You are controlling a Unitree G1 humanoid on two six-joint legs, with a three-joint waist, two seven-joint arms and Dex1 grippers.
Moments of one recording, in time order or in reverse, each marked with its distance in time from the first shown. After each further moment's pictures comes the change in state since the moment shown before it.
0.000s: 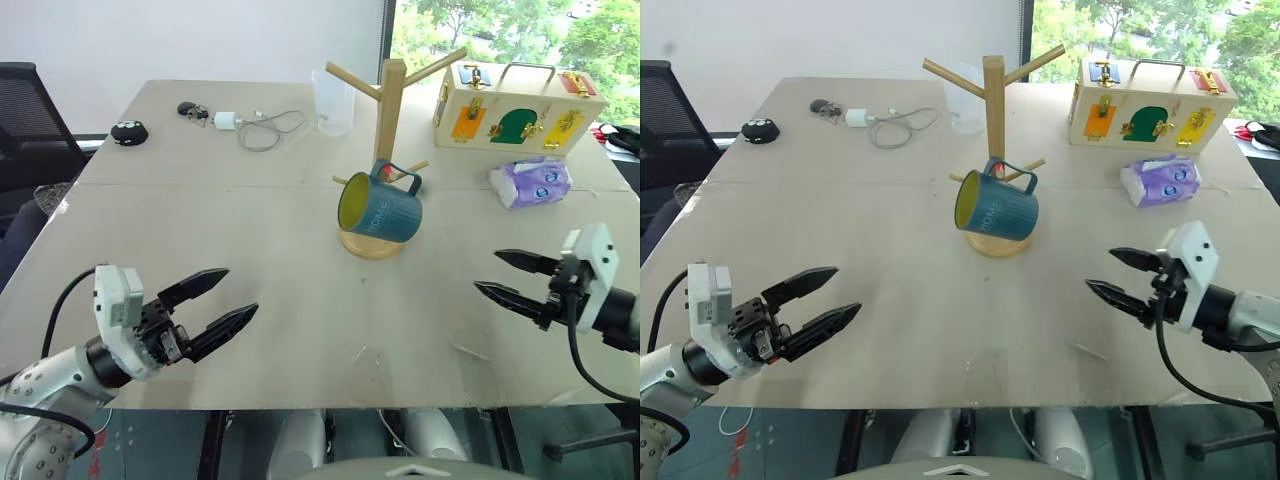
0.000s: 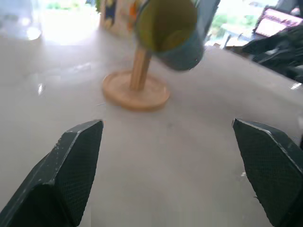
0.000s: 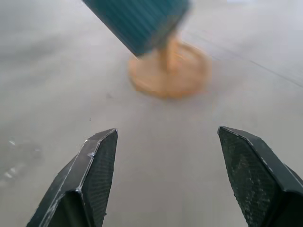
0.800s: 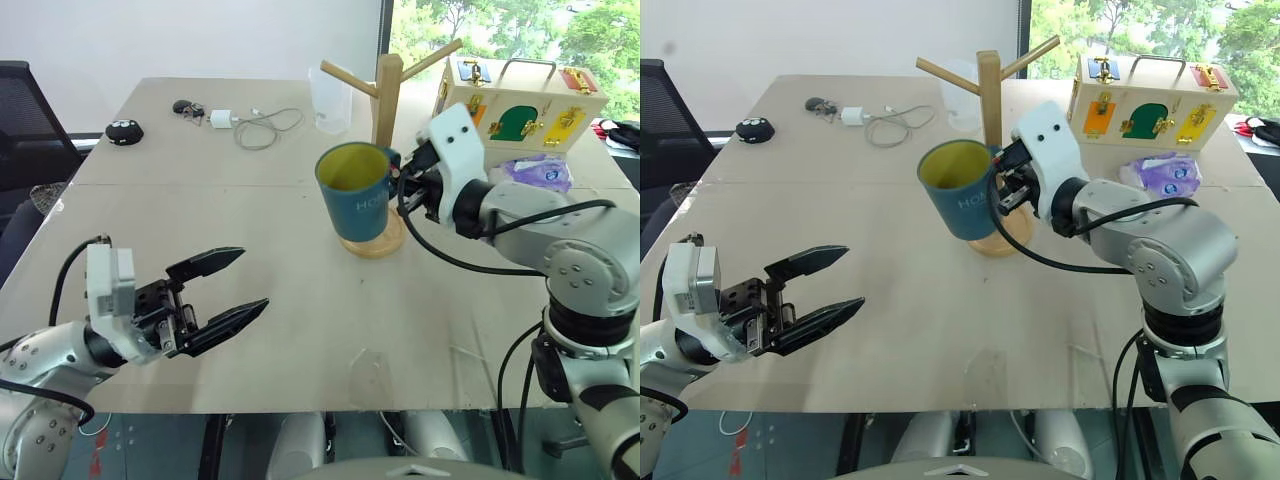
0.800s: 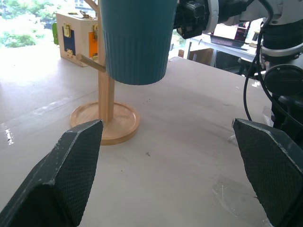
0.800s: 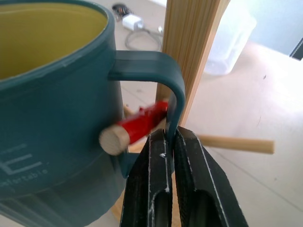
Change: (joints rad) left arm -0.132 0.025 -0.003 -0.038 -0.067 -0.020 -0.121; right arm -0.958 0.366 0.520 0.028 0.017 0.741 -0.784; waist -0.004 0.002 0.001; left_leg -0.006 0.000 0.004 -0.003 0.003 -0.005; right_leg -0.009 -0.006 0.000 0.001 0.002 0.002
